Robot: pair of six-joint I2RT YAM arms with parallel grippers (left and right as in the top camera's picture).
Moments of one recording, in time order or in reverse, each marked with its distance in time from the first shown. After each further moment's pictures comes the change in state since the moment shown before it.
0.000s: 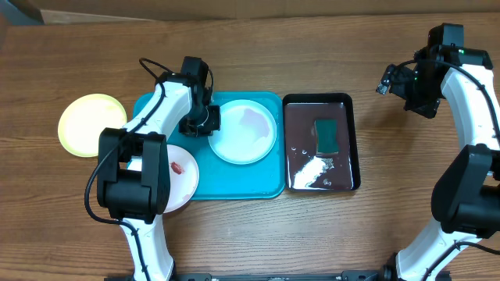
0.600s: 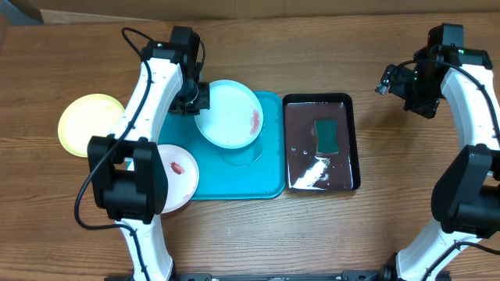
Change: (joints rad) left arm 0.019 -0.017 0.300 -0.240 -0.127 0.004; right arm 0.000 0.000 0.000 0.000 -0.008 0.000
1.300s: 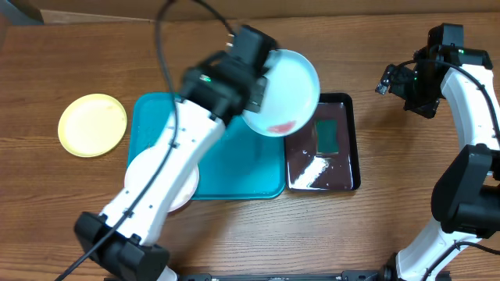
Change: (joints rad) left arm -0.443 -0.343 0.019 0.104 -0.331 -0.004; right arm 0.000 0.000 0.000 0.000 0.000 0.000
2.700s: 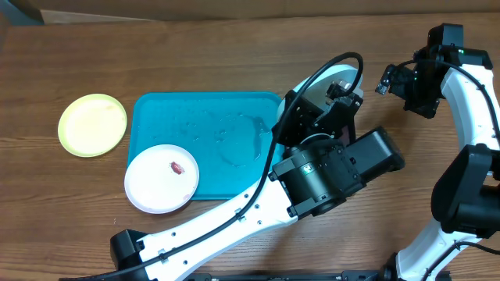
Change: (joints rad) left arm -0.528 0.001 0.000 0.053 -0.890 -0.007; right arm 0.000 0.000 0.000 0.000 0.000 0.000
